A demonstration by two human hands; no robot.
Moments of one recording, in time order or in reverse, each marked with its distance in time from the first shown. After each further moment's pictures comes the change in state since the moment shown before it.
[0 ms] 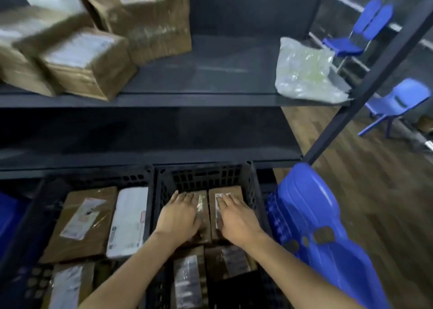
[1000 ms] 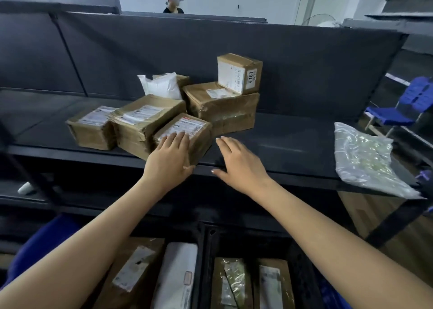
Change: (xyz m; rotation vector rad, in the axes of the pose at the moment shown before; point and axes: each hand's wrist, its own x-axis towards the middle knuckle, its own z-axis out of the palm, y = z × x) left_hand 0.047 -0.170 -0.228 0.250 0.463 -0.203; right_hand 0.147 -0.128 -0.240 -0.094 0.559 -0.335
